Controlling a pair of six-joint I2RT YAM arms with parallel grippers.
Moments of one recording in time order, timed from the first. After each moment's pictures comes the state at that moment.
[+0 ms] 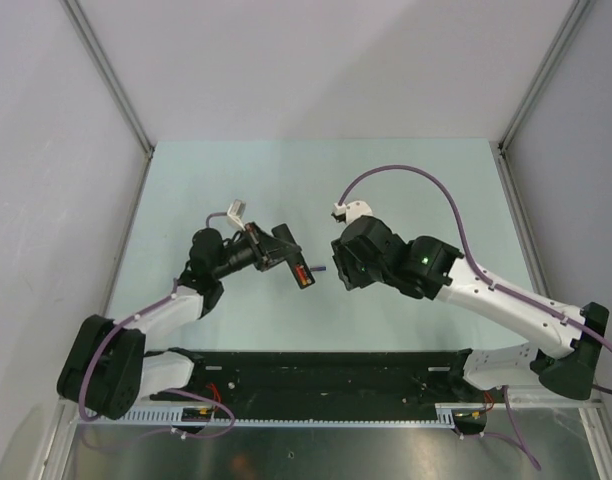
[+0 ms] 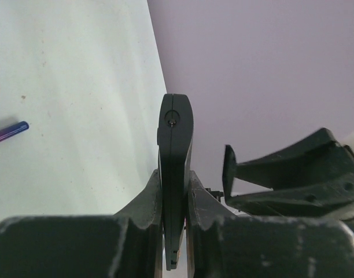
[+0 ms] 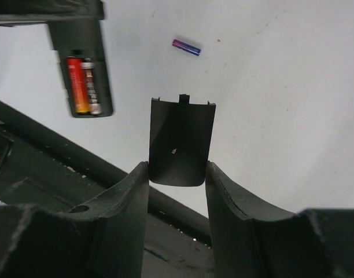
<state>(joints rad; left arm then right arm) -0.34 1.17 0.41 0.65 0.67 -1.19 1.02 1.27 1.28 -0.85 0.30 0.44</state>
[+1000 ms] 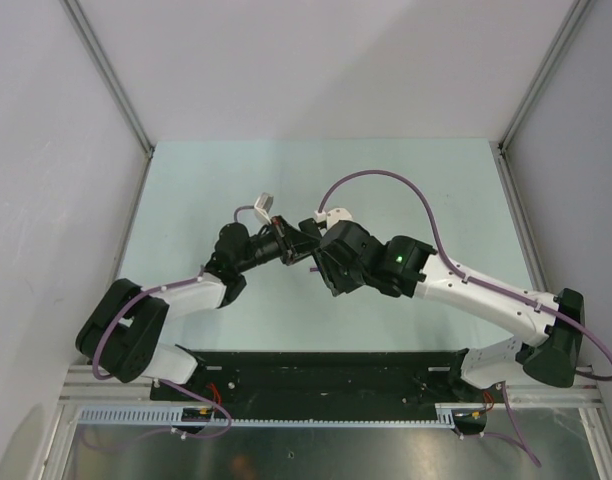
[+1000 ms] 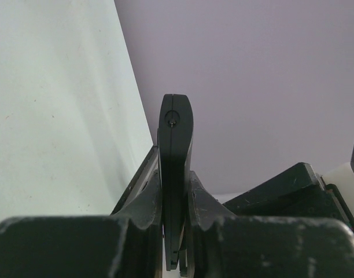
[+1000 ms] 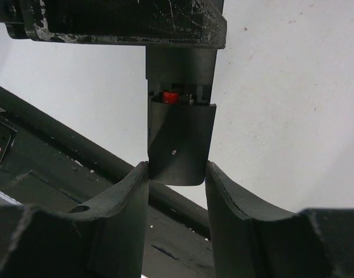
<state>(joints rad) -0.53 1.41 0.53 0.86 0.58 -1.31 1.08 1.38 1.33 -0.85 0.27 0.47</state>
